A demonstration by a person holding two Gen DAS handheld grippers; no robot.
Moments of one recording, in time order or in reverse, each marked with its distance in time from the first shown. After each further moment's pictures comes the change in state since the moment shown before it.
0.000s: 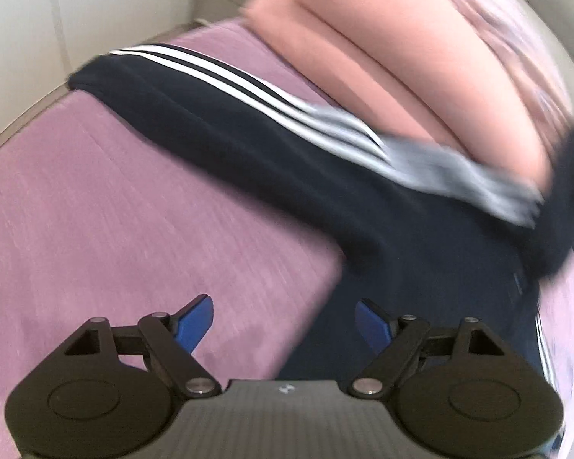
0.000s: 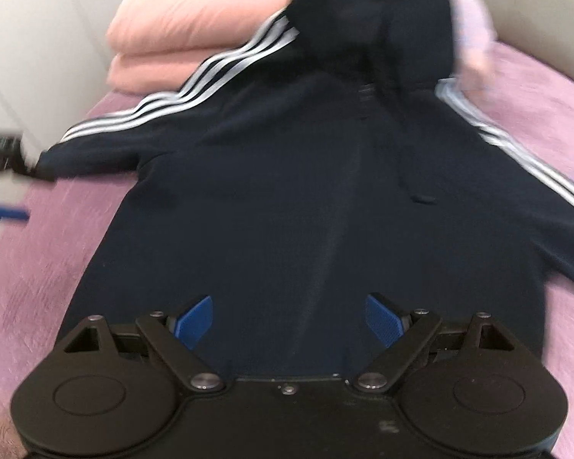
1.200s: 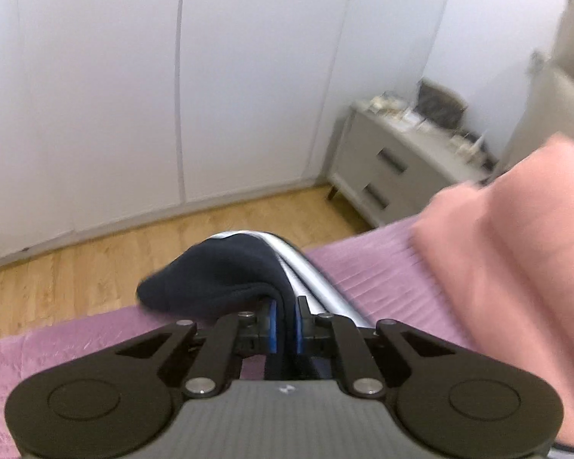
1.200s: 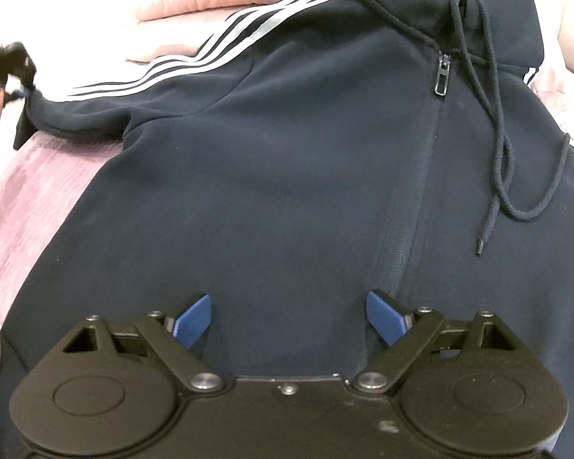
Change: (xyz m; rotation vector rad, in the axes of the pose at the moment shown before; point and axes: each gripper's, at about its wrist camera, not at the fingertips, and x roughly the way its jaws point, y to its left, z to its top) left arm 0.050 0.057 0.158 -0.190 -0.511 0.292; right arm 0.091 0.010 -0.004 -0.099 -0.050 0.011
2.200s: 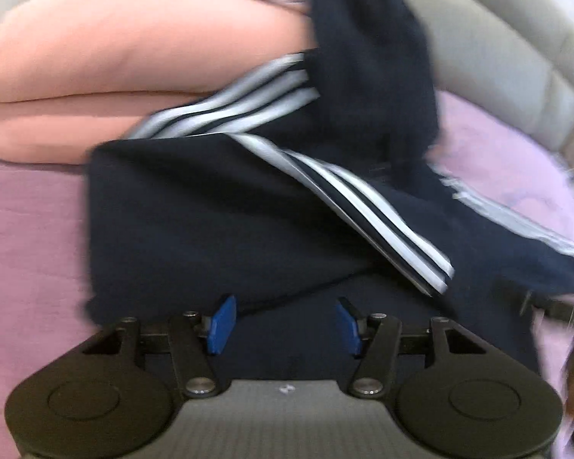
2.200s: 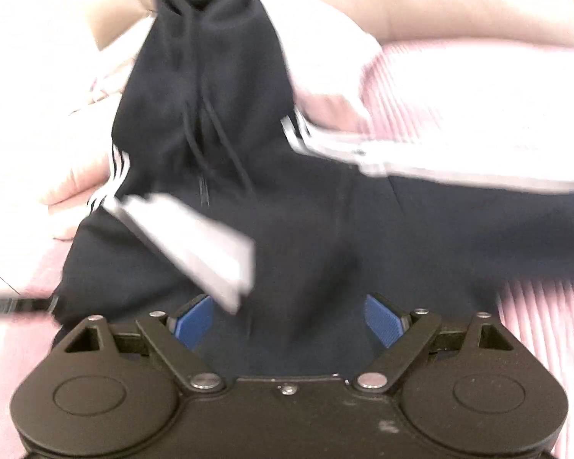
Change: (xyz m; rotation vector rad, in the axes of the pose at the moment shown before) left arm -0.141 -0.190 -0.218 0.814 0.320 -0.647; right arm -0.084 -0.156 0.001 0.387 -0.275 -0.061
